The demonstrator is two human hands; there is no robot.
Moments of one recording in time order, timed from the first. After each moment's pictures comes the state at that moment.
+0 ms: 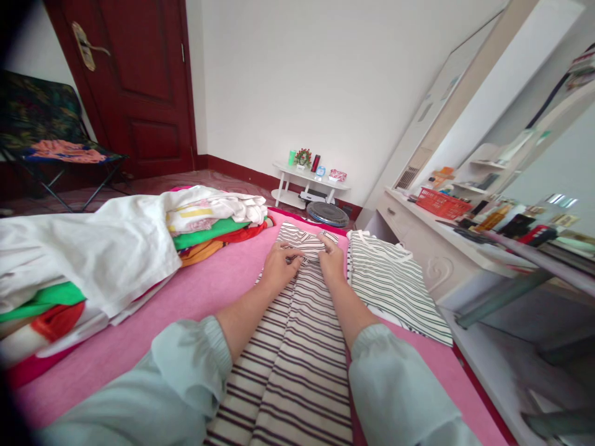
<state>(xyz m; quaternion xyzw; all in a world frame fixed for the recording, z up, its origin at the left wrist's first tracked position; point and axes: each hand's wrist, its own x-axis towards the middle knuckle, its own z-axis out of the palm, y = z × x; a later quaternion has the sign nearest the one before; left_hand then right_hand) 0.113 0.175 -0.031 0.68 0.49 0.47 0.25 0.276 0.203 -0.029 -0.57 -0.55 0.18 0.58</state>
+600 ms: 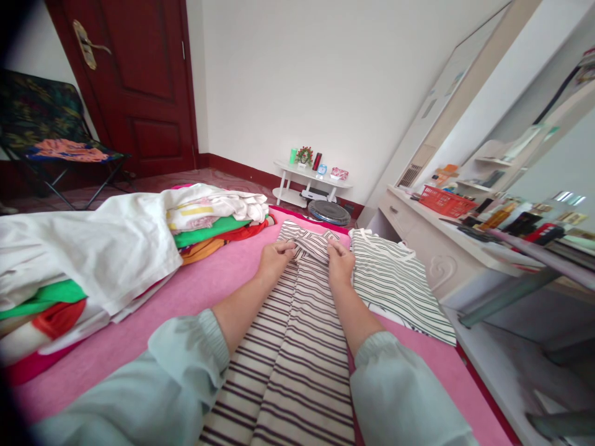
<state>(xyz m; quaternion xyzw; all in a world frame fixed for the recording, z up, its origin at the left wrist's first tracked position) 0.110 0.193 -0.032 0.60 0.50 0.52 0.35 0.285 0.196 -0.038 -0.58 -0.45 0.15 0.66</state>
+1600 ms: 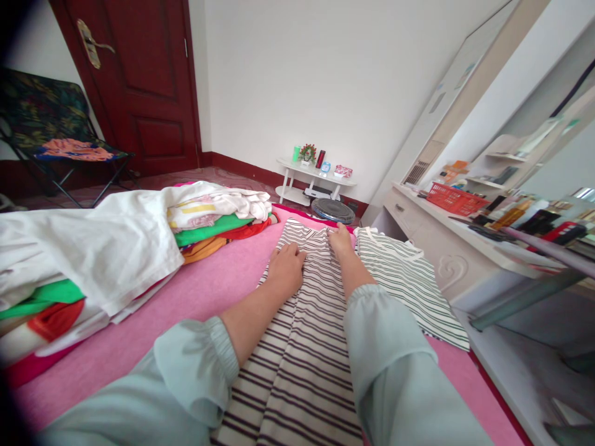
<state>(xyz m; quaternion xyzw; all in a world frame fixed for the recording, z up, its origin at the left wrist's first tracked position) 0.111 0.158 -0.020 0.82 0.51 0.25 0.01 0.304 0.272 -0.026 -0.68 -0.55 0.15 0.47</state>
